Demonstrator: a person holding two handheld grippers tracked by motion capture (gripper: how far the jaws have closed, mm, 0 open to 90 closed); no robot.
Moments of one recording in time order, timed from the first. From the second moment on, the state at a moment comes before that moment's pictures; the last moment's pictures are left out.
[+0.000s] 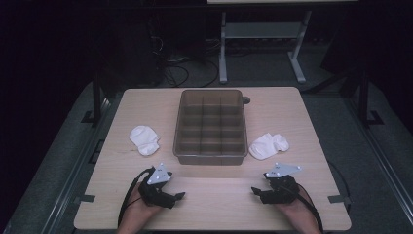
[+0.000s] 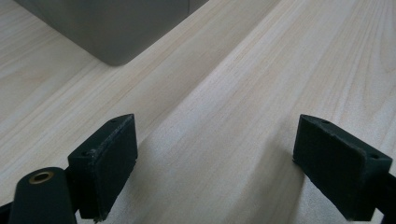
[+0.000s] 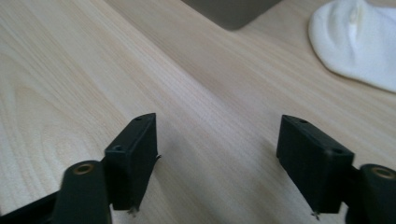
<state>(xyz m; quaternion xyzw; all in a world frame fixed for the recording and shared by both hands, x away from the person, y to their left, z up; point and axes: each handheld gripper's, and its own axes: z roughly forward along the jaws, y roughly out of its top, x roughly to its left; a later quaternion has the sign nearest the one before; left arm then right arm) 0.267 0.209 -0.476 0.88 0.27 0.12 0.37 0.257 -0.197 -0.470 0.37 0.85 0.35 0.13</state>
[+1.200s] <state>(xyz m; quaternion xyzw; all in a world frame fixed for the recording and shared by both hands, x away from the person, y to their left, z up) 0.268 0.209 -0.476 0.88 0.27 0.12 0.37 0.287 -0.224 -0.445 0.40 0.82 0.40 0.12</state>
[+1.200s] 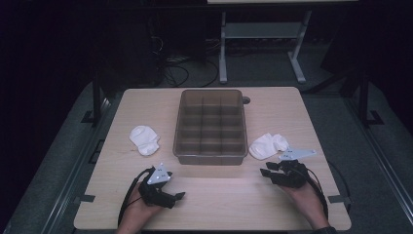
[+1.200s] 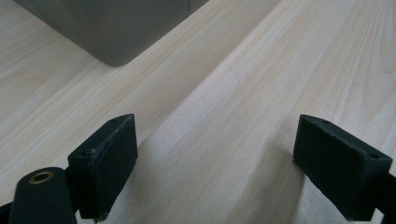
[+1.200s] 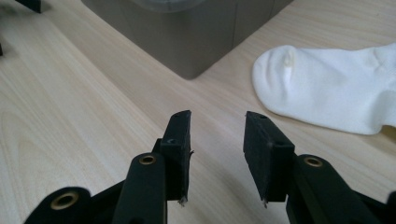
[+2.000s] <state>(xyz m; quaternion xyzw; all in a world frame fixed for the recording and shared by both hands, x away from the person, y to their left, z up) 0.268 0.209 -0.476 0.88 0.28 0.12 0.37 0.324 -0.245 -0.431 0.43 0.80 0.40 0.14</state>
